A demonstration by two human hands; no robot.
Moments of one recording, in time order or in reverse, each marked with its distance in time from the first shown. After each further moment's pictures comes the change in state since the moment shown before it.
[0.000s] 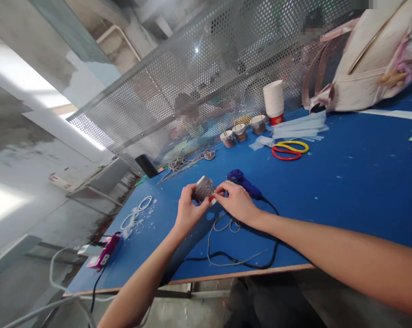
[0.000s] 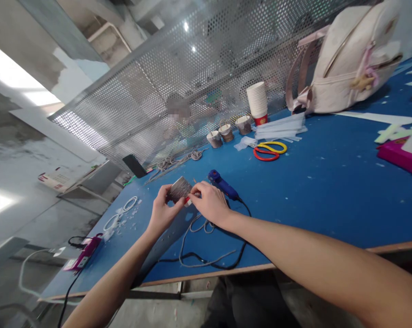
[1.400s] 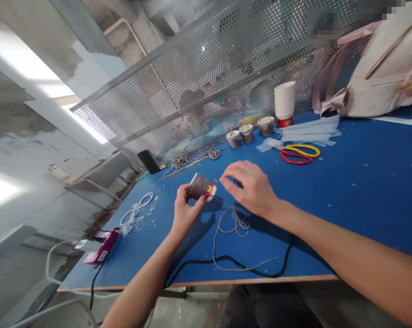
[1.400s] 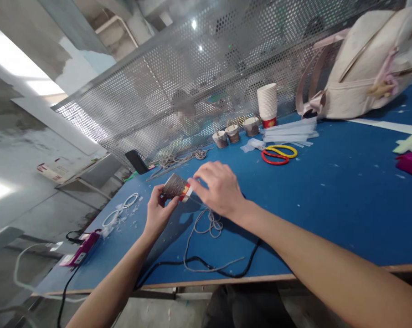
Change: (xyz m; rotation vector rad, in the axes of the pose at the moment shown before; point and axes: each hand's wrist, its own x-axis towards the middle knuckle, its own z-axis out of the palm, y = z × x) left_hand -0.002 -0.013 -0.010 -0.201 0.131 -0.042; right_hand 0.017 -0.021 -0.037 -0.276 0.186 -0.468
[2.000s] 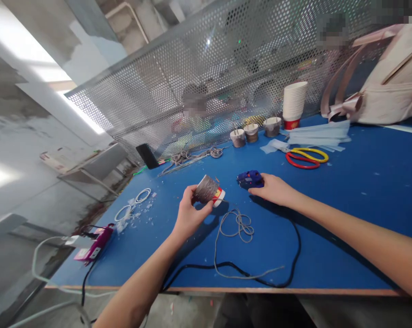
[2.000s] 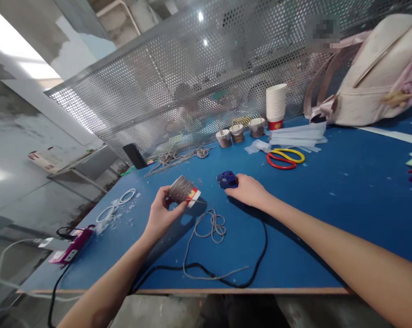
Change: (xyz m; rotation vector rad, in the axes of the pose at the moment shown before) left_hand -0.007 0.004 0.005 0.002 -0.115 -0.069; right_hand -0.009 0.066 -0.008 -0.091 -0.599 0.748
